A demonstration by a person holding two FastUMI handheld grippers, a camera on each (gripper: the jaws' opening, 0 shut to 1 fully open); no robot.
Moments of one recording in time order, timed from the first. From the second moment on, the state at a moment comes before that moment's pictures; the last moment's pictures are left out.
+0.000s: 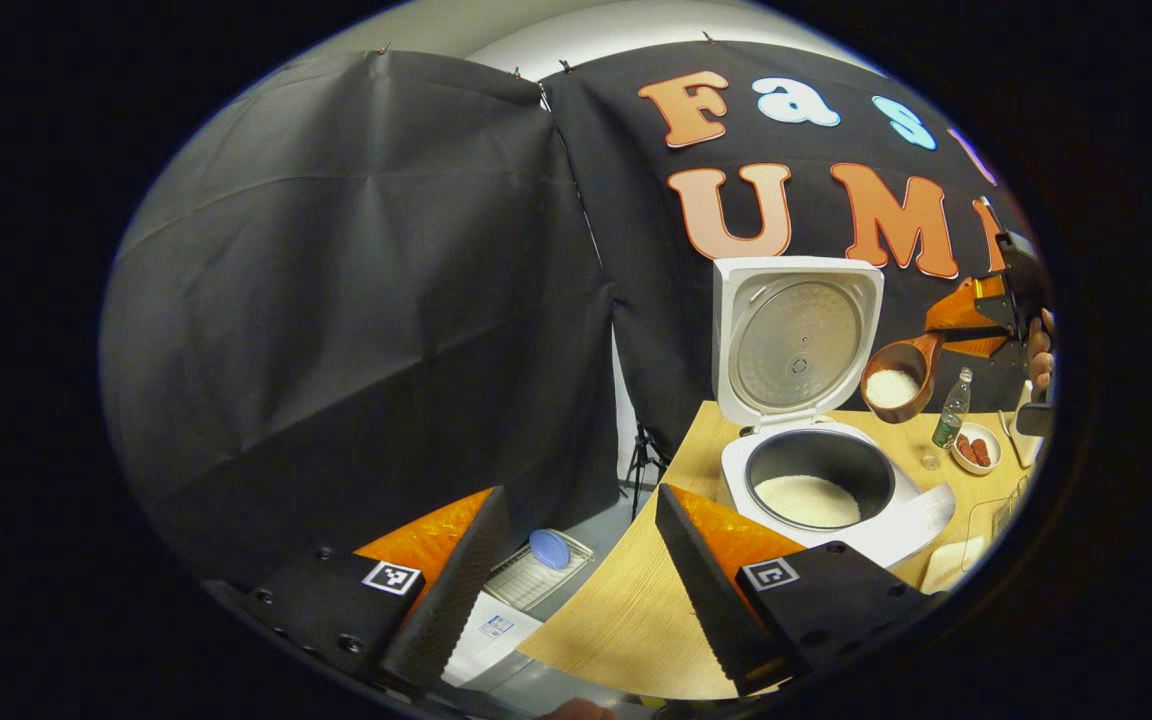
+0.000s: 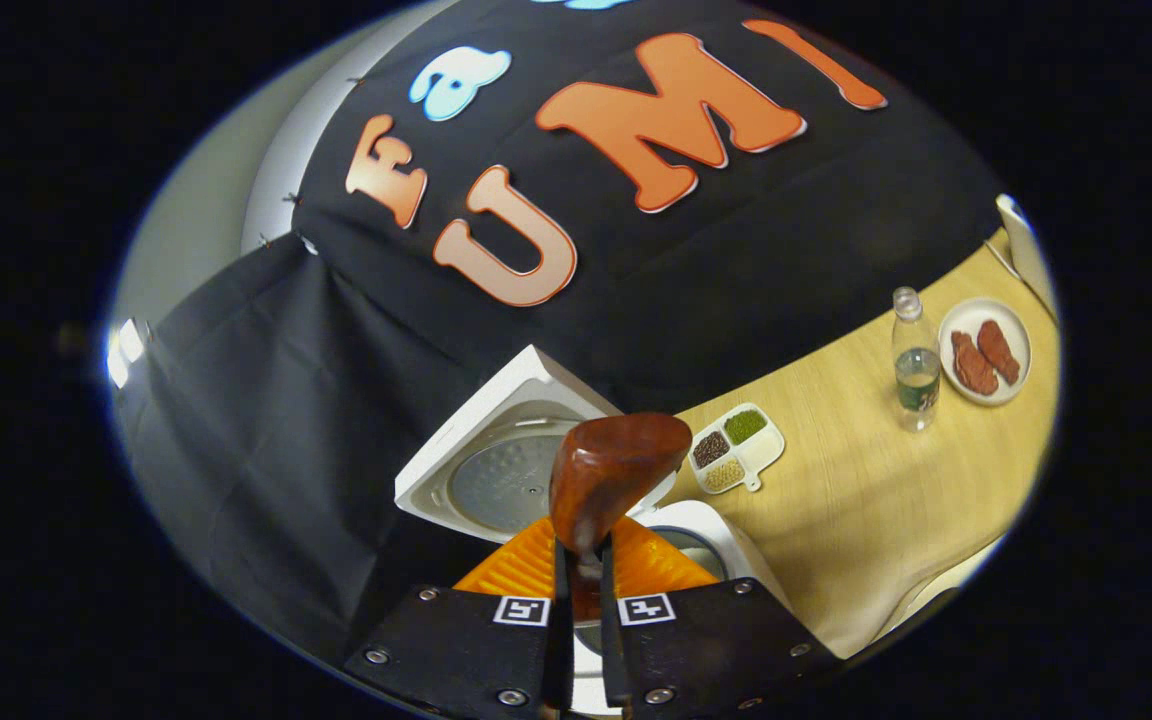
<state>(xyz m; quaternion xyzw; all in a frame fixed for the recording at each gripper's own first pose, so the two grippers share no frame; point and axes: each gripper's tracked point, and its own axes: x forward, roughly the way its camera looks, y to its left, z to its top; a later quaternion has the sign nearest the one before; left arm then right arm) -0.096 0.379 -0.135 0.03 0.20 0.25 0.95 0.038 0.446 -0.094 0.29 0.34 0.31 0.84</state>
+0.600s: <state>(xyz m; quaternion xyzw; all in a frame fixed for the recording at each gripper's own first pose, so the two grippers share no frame) -0.098 0.405 -0.147 0.03 0.21 0.26 0.94 0.048 0.473 -0.054 0.08 0.20 0.33 0.92</state>
